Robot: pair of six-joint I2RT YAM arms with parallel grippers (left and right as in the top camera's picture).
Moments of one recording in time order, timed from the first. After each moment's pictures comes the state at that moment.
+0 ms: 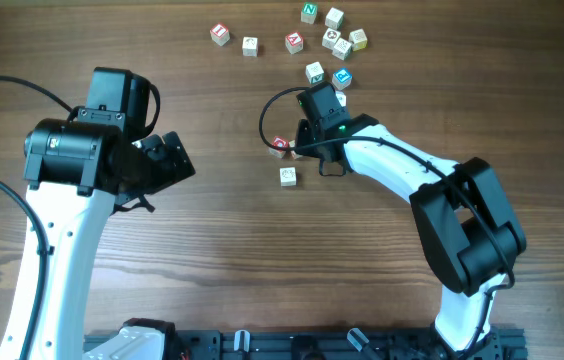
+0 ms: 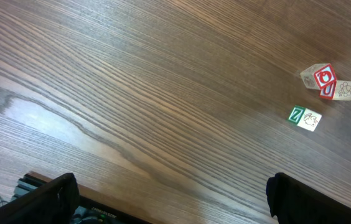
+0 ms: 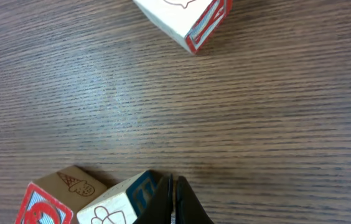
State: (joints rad) left arm -0.15 1.35 1.51 -1.50 -0.11 -0.61; right arm 0.53 2.01 1.27 -0.37 0.05 0.64
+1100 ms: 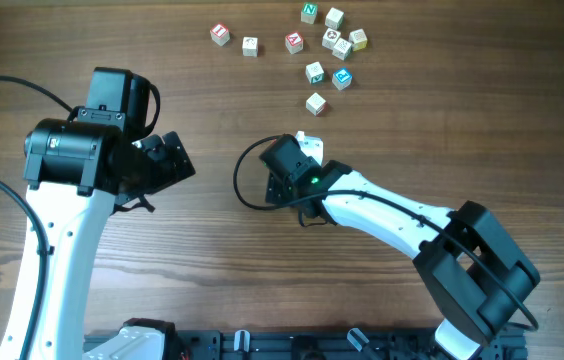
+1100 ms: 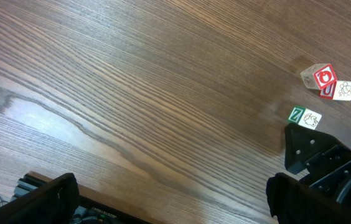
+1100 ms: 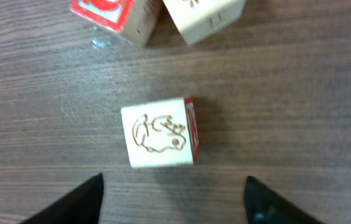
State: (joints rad) left arm -0.15 1.35 1.51 -1.50 -0.11 -0.61; right arm 0.78 1.84 1.10 -0.44 0.13 0.85
